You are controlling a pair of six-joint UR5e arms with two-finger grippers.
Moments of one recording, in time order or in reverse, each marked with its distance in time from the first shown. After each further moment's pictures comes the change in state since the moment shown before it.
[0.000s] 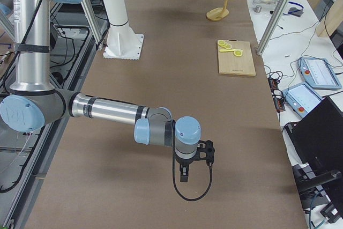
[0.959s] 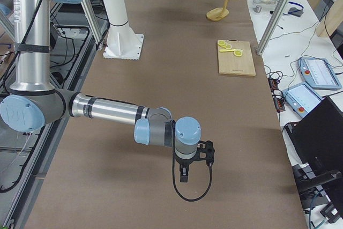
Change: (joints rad) left arm -0.110 0.022 -0.031 0.413 -0.501 -0.141; right arm 0.000 0.000 -0.003 0.000 -0.001 -0.001
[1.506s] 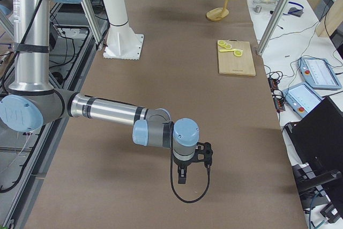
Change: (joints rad) left arm -0.003 0.146 -0.159 -0.005 -0.010 -0.232; right arm 0.000 -0.011 0.000 0.001 -0.009 -0.004
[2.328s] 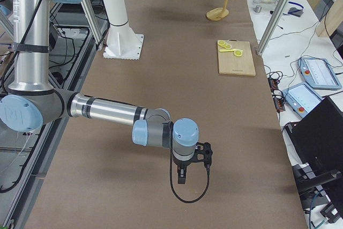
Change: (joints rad) left arm -0.001 0.015 -0.026 -0.001 -0.041 -0.005; right arm 0.000 -0.001 0.001 0.000 0.001 0.002
